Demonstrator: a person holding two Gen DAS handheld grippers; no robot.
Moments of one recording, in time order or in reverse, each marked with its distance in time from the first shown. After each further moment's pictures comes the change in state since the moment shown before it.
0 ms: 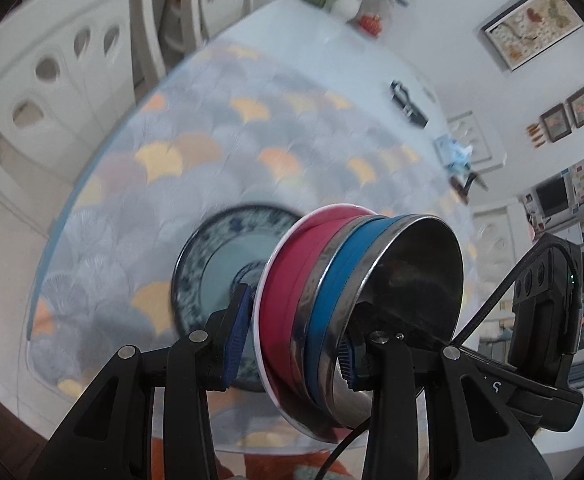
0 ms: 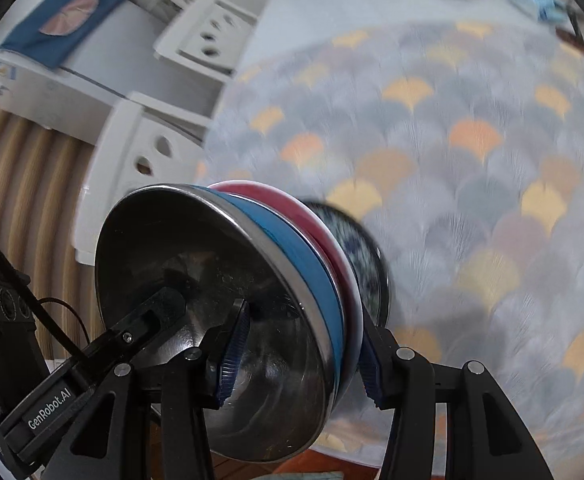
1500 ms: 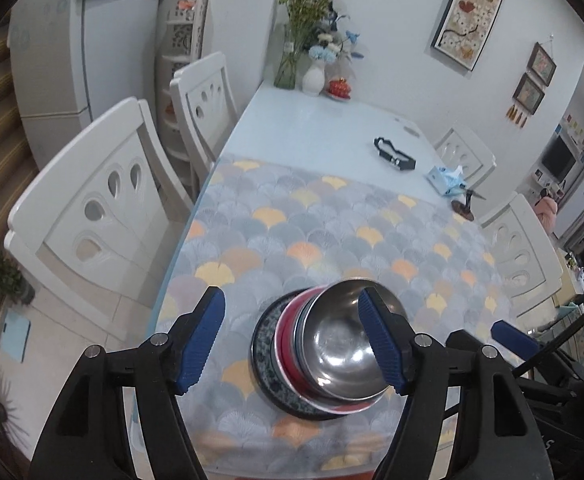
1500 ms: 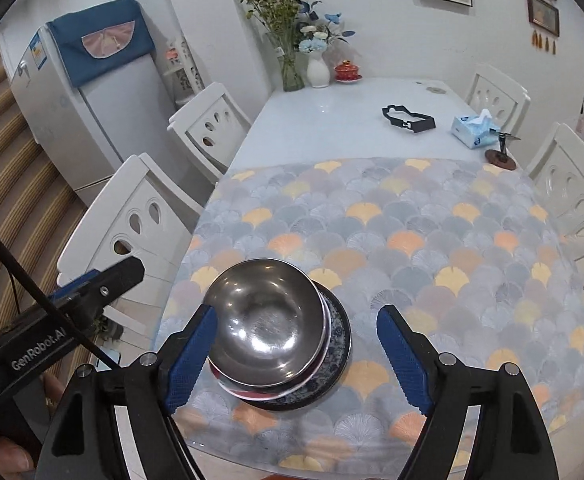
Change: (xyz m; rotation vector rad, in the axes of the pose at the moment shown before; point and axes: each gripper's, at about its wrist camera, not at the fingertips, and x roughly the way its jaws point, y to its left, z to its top) left arm -0.096 -0.015 0.010 0.280 -0.295 0.134; right arm -0.095 0.079 -0.061 -0.131 -0.459 -0.273
